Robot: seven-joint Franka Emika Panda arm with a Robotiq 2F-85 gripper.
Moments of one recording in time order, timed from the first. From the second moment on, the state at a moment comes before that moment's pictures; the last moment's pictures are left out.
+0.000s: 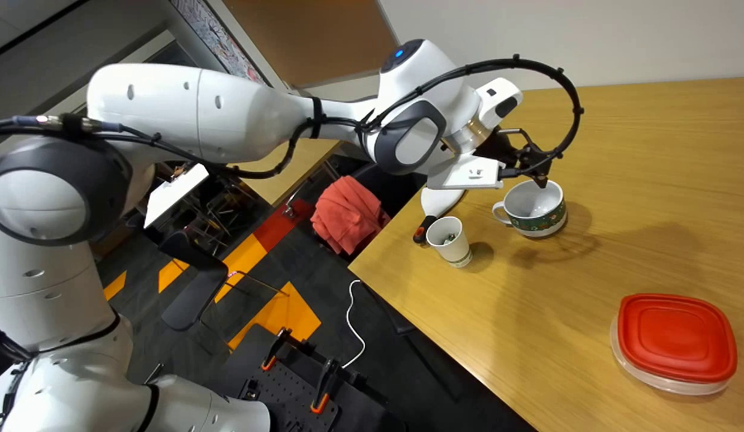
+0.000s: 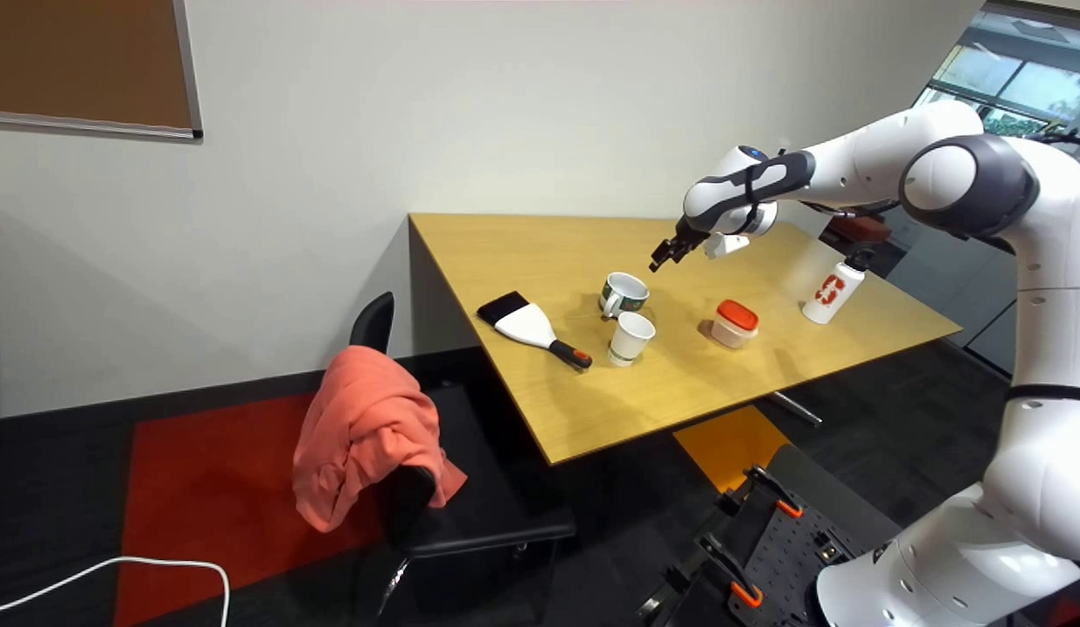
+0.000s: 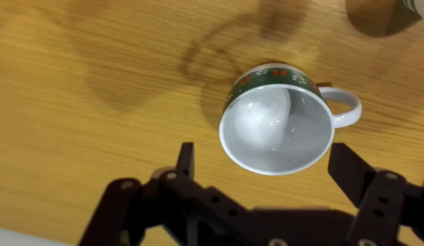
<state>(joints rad) -0.46 0.67 -0.13 -1.66 0.08 2.63 -0.51</state>
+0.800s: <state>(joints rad) -0.48 0.93 -0.13 -1.37 0.13 2.47 -0.14</state>
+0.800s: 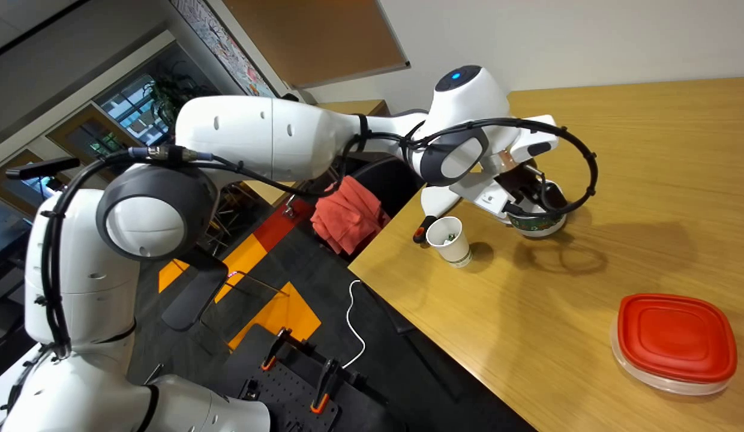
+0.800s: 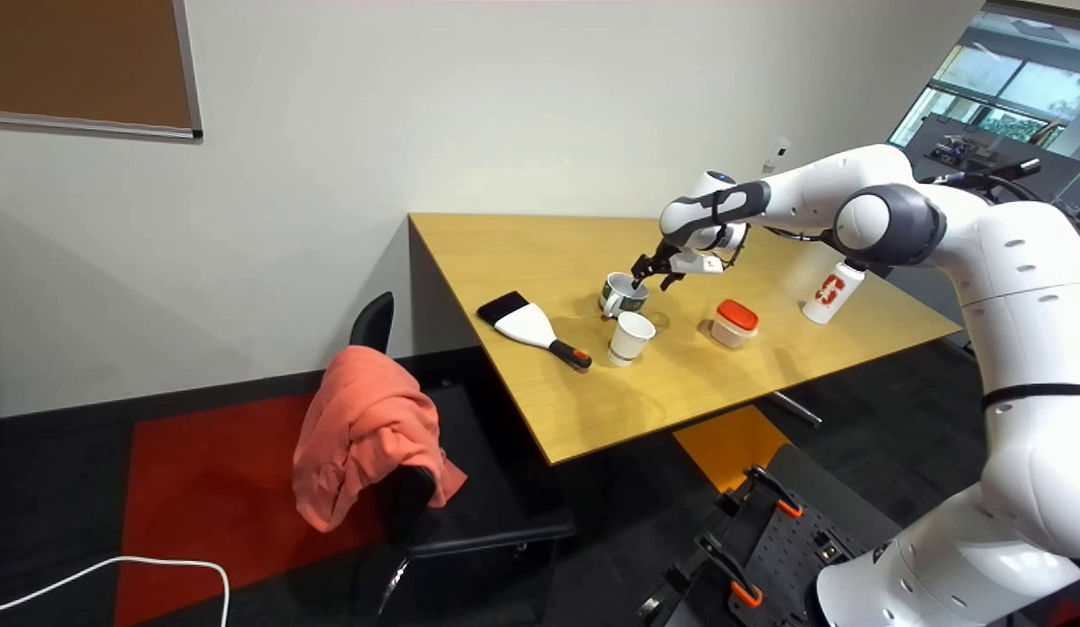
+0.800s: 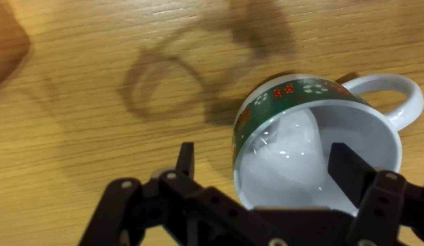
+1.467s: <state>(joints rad) -0.51 1.04 -0.13 -1.24 0.13 2.39 -0.11</state>
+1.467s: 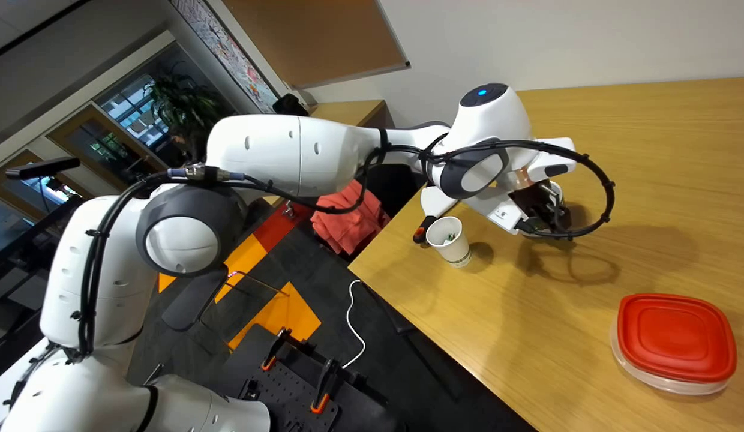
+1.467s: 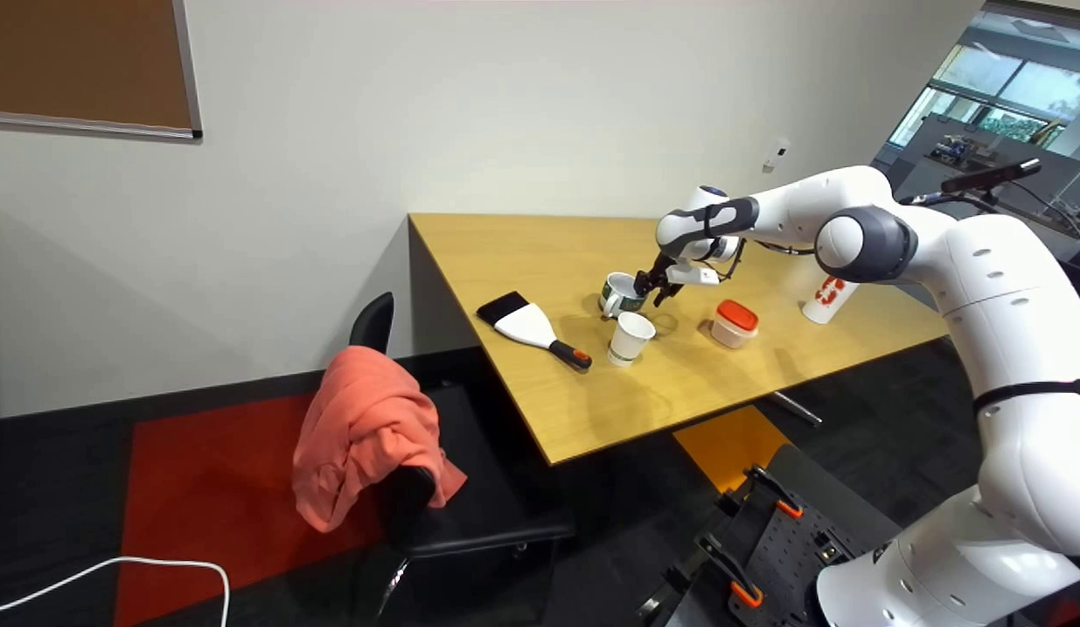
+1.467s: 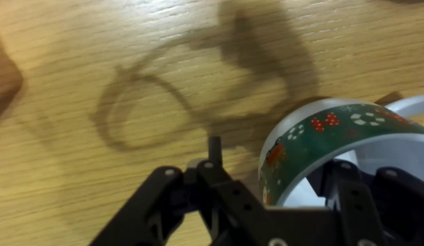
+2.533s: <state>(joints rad) -0.53 1.08 -0.18 -1.15 0.13 2.33 -0.05</state>
